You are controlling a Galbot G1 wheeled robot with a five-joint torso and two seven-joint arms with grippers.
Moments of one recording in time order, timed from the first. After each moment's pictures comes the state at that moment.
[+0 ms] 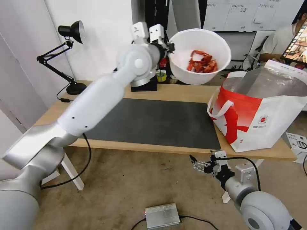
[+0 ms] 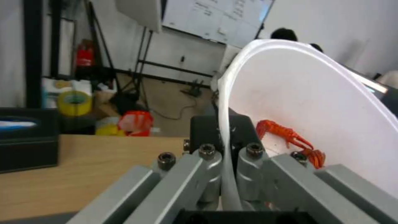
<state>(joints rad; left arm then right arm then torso) -0.15 -1.28 0.36 -1.52 -1.52 0.39 -0.65 -1.52 0.86 0.42 2.31 0.71 -0.49 0.31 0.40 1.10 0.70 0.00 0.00</state>
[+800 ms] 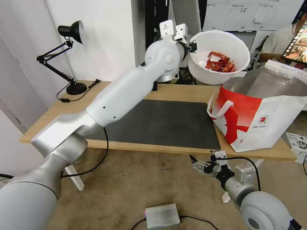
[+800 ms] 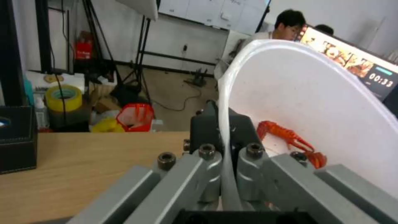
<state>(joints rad) -0.23 -1.45 0.43 -1.30 -1.47 0.39 -0.63 -1.52 0.86 0.42 2.31 0.71 -0.49 0.31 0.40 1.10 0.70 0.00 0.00</state>
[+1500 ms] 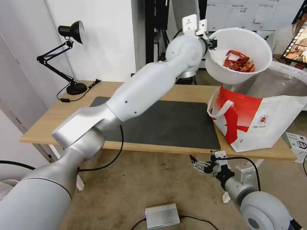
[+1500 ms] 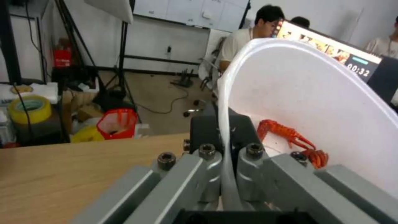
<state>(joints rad) -0.26 -1.59 0.45 -1.22 -1.40 0.39 -0.62 -1.52 0.86 0.42 2.31 0.71 -0.49 0.31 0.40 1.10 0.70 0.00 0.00</state>
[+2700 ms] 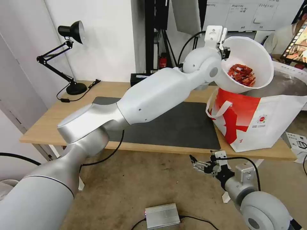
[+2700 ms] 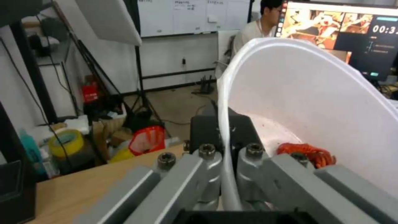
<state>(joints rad) -0.30 -1.59 0.60 -1.25 -1.27 0.39 -0.65 -1.52 0.86 0.42 2.31 0.71 -0.49 0.31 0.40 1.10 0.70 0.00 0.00</state>
